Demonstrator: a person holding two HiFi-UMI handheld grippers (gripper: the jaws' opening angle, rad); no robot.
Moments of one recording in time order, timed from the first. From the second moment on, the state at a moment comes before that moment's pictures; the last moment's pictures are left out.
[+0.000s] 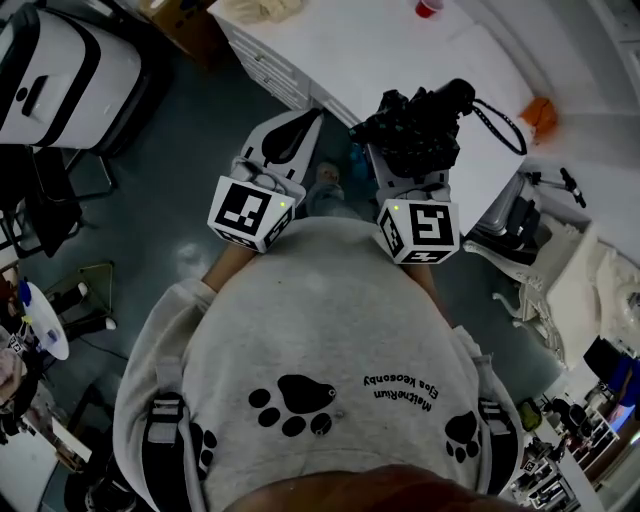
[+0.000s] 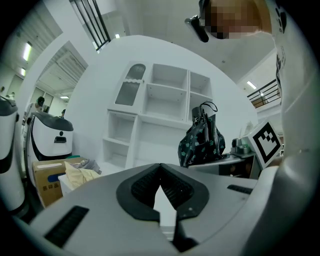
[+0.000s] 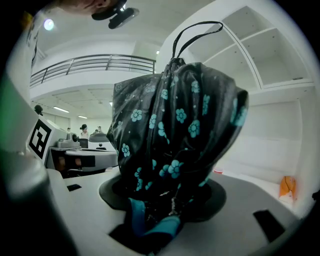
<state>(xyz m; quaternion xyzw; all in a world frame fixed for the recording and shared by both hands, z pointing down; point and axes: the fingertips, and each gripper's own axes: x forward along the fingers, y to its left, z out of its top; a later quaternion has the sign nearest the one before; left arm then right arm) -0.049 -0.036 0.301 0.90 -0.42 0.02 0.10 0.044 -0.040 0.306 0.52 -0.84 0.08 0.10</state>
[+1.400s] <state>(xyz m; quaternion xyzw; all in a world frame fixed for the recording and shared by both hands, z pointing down) -0.018 -0.181 0.345 0.90 -0.43 0.03 0.12 0.065 -0.191 0.360 0.48 -0.86 0.11 0.15</state>
